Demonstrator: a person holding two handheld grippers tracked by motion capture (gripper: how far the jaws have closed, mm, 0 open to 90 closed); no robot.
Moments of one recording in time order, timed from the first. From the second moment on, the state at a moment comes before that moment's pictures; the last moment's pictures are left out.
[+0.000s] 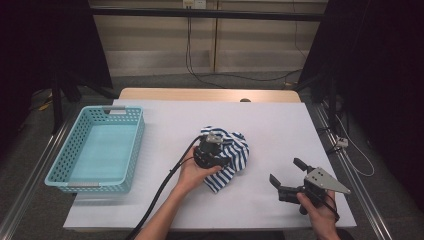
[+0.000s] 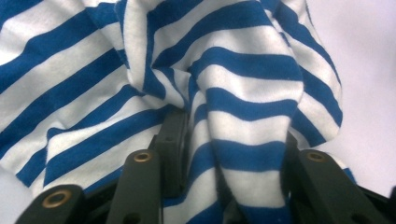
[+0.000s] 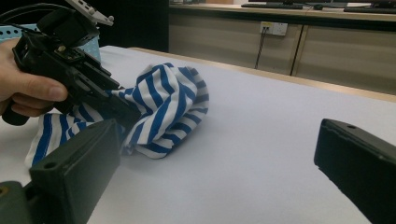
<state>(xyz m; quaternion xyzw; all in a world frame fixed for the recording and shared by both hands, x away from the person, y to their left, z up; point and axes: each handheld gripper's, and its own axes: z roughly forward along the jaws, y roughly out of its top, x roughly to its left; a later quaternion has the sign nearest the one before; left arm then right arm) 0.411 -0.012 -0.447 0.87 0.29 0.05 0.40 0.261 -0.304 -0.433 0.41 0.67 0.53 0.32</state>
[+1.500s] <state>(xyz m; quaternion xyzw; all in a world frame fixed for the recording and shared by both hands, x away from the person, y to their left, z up) 0.398 0.064 -0.401 0.78 0.34 0.16 0.49 0.273 -0.299 -0.437 0.42 0.67 0.53 0.32</state>
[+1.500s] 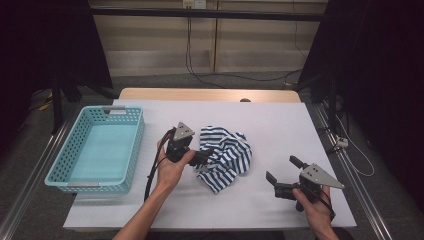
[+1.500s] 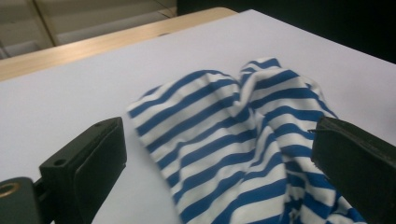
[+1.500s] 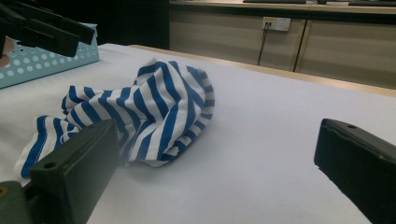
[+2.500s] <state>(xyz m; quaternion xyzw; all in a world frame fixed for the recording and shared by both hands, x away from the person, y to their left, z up) 0.379 0.108 -0.424 0.78 0.35 0.19 0.48 0.315 -0.258 -0.431 0.40 0.70 0.52 0.28</state>
